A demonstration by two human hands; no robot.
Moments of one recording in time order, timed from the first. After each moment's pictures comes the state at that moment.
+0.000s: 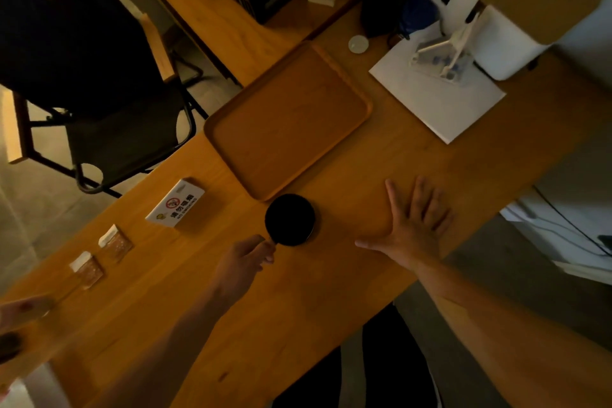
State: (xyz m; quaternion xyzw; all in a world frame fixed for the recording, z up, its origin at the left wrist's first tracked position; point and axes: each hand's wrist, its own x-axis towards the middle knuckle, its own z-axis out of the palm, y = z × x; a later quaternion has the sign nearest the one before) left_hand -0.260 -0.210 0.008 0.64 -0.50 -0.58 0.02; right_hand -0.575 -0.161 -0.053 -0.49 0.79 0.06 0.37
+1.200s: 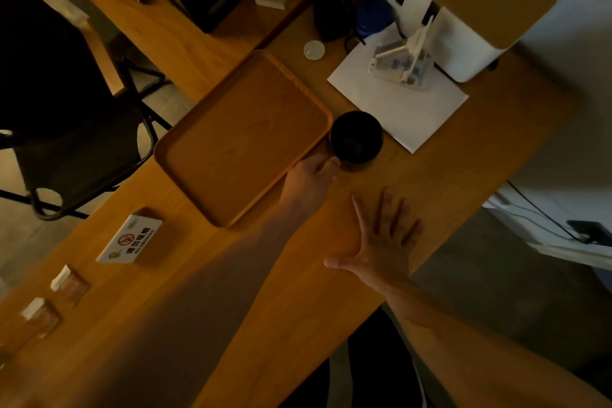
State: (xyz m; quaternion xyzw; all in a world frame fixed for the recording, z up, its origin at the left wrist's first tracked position) left_hand -0.473 -0.317 0.000 0.57 -0.62 -0.54 0.06; right_hand -0.573 -0.161 -0.052 -0.47 0.80 0.06 0.38
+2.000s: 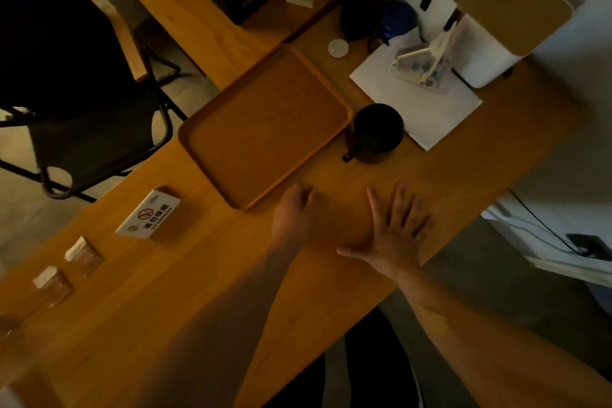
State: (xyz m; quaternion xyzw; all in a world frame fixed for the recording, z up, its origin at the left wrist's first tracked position) left_hand -0.401 -0.256 -0.030 0.63 -0.59 -0.49 0.09; right_hand -0.574 -0.162 -0.054 -0.49 0.79 0.07 0.37
